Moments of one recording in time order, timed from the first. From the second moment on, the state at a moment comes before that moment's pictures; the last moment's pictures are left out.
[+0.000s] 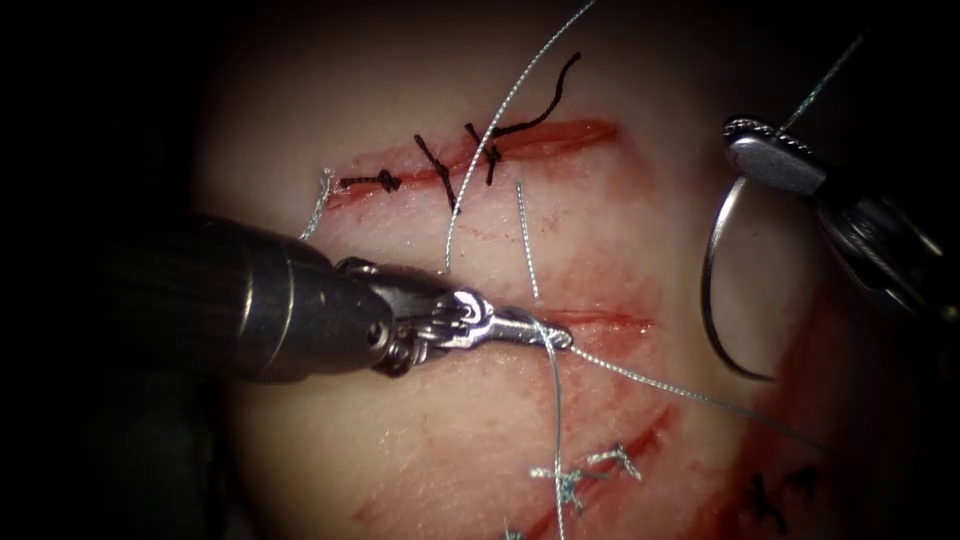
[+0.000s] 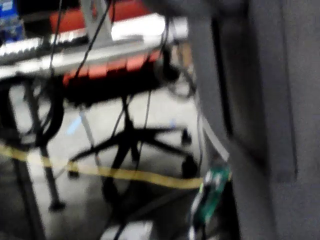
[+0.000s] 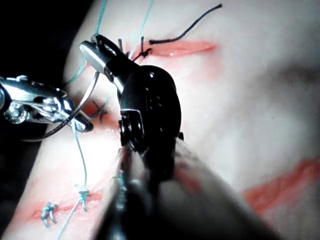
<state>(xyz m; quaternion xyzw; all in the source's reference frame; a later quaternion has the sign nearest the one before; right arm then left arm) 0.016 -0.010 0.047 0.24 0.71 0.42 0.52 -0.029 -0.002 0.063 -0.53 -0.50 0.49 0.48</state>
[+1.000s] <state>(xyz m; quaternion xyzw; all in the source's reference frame) -0.001 0.002 0.041 0.13 0.73 0.44 0.50 -0.038 -0.010 0.055 -0.51 -0.58 0.52 0.35</state>
